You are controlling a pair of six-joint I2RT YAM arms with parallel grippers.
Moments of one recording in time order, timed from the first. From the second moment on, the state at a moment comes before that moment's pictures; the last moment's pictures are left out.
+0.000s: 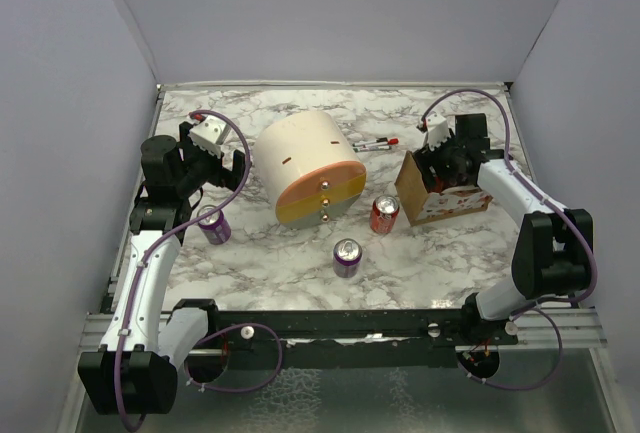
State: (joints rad) left arm 0.00 0.93 0.87 -0.23 0.49 0.23; right arm 0.09 1.54 1.04 -0.35 -0.23 -0.49
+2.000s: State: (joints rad) left arm 0.00 0.90 0.89 -0.25 0.44 0.23; right arm 0.35 1.15 1.13 -0.75 -0.59 -0.59
